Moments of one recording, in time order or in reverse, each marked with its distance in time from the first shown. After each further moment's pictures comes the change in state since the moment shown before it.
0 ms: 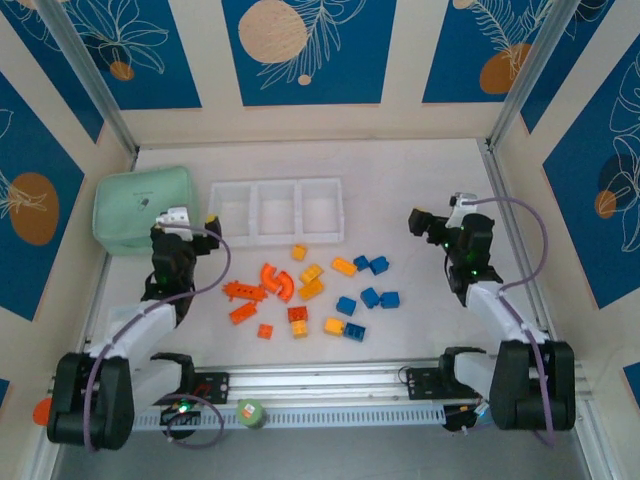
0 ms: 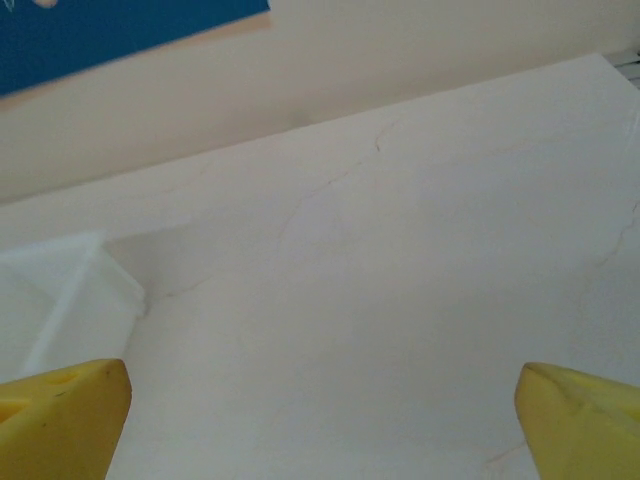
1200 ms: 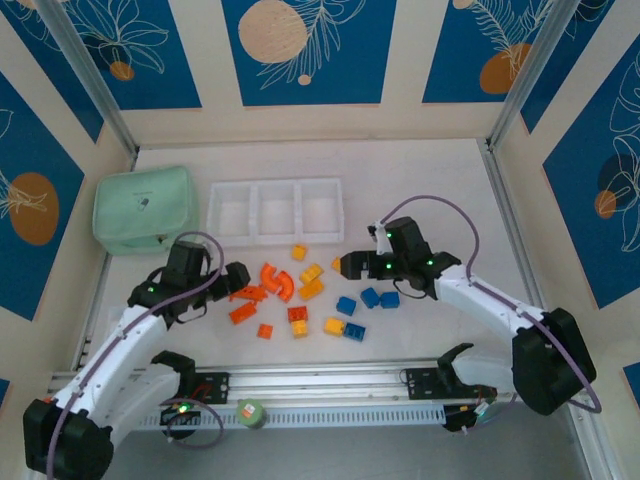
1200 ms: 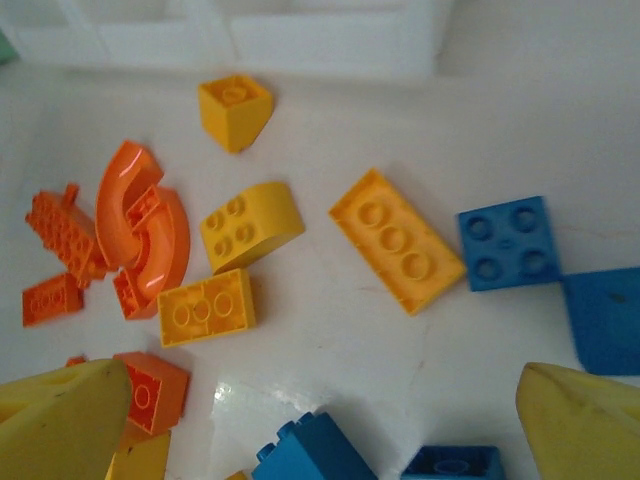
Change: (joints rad) left arm -0.238 -0.183 0.216 -1.139 0.351 -0.598; right arm 0.577 0.158 0.188 -0.532 -0.120 0.156
